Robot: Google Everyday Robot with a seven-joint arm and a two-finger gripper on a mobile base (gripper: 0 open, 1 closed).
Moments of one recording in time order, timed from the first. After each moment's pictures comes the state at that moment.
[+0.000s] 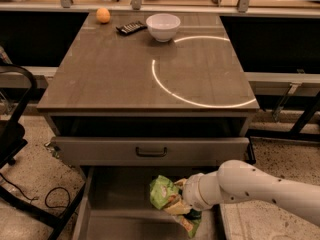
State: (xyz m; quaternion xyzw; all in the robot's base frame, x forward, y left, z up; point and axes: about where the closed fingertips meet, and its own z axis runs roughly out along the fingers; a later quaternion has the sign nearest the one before) arm 0.412 -0.048 0.539 -0.55 0.76 0.23 0.27
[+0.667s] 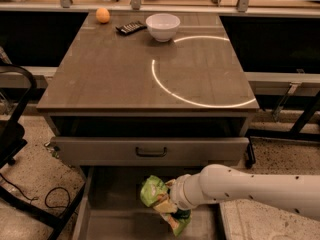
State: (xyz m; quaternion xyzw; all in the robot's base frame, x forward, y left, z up) arm 0.429 -0.016 0.507 -0.51 0.79 0.22 0.26
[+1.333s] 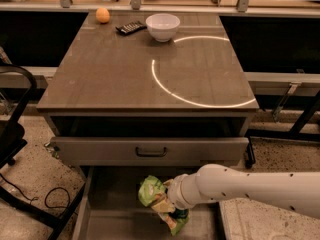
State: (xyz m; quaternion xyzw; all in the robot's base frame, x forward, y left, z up) arm 0.431 -0.005 0.504 -0.51 0.79 0.22 0.26
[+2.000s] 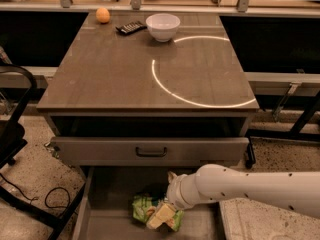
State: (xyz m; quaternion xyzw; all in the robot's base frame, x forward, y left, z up) arm 0.430 -0.003 0.503 -0.51 0.79 0.22 0.26
